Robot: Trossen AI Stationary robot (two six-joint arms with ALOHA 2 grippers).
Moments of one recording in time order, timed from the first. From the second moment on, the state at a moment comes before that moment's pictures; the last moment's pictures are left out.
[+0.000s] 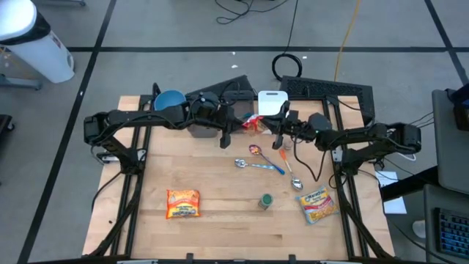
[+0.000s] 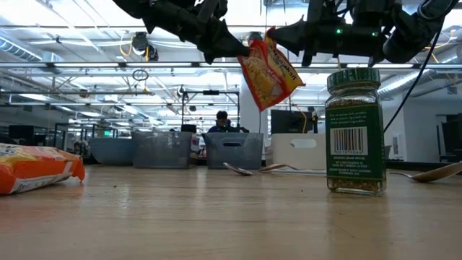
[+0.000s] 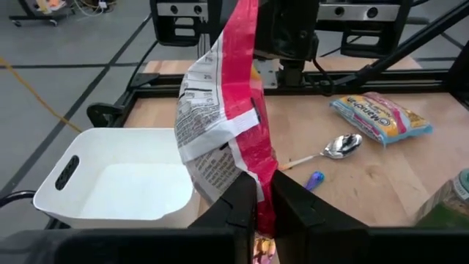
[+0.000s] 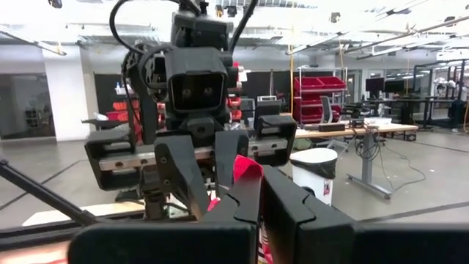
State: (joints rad) left arm 0.29 1.56 1.17 0.00 0.26 0.16; right arm -0.29 1.29 0.49 1.06 -0.06 0.06
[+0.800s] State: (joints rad) left arm 0.29 1.56 1.17 0.00 0.26 0.20; right arm -0.29 1.29 0.49 1.04 -0.06 0.04
